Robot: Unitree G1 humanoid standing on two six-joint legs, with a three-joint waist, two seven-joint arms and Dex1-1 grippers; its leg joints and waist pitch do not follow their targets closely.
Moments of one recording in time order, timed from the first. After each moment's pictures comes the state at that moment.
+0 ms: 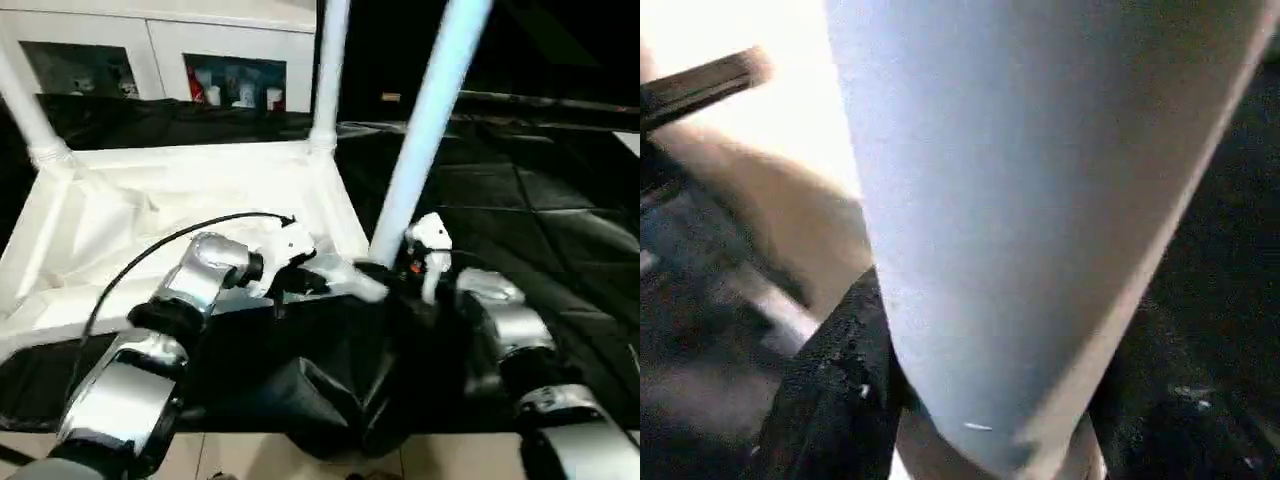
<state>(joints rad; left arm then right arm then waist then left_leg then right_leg) -0.80 0.20 -0.24 0.97 0.13 0.02 -1.05 -0.57 -0.16 -0.01 0.81 0.10 -0.01 0.71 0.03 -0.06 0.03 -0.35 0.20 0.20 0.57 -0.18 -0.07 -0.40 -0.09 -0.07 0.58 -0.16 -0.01</state>
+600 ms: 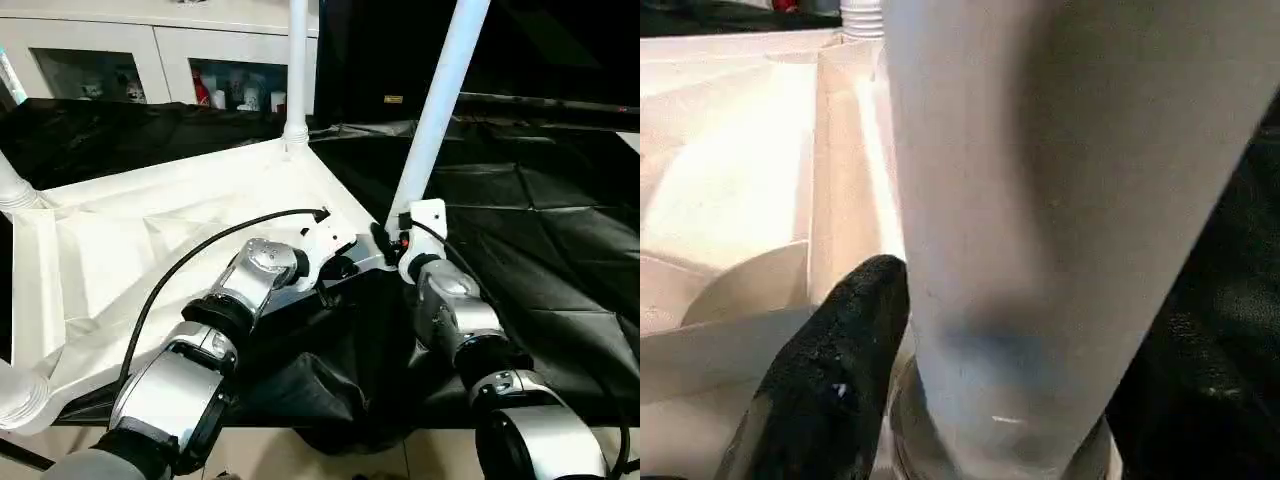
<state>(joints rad) -0.85 0.07 -0.24 1.06 0.17 0.01 -0.79 -0.64 -0.03 -0.09 0.91 0.05 -0.07 0.23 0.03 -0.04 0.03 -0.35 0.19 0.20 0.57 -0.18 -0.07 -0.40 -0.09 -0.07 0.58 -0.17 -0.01</state>
